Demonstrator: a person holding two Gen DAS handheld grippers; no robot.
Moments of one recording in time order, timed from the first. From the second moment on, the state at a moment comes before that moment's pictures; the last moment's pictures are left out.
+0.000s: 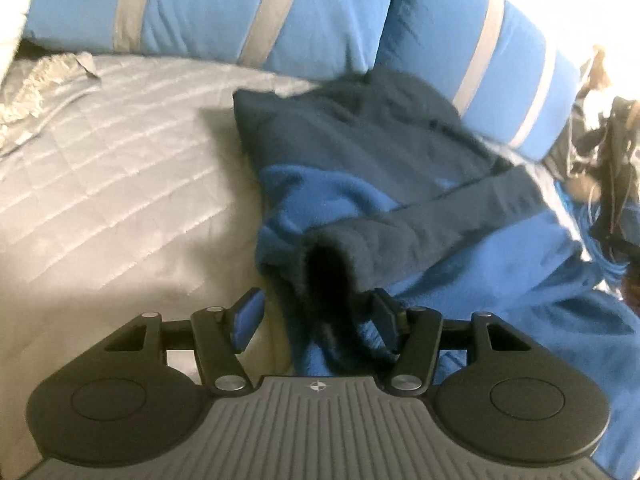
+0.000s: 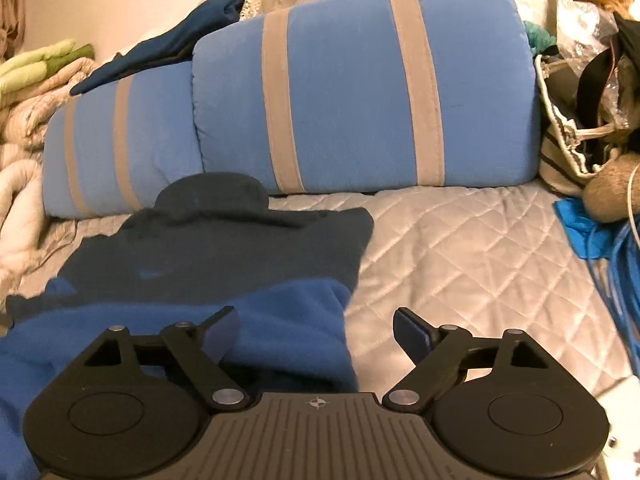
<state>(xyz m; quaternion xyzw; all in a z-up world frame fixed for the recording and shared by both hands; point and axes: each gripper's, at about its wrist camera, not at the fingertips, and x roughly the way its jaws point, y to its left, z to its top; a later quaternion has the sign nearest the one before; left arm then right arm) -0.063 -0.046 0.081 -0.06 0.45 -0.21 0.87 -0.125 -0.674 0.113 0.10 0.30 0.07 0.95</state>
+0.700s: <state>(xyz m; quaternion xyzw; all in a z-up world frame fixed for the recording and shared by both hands) -0.158 0.010 0.109 -0.21 0.32 -0.29 0.88 -0.162 -0.688 0.114 0.03 0.28 -0.03 0.96</state>
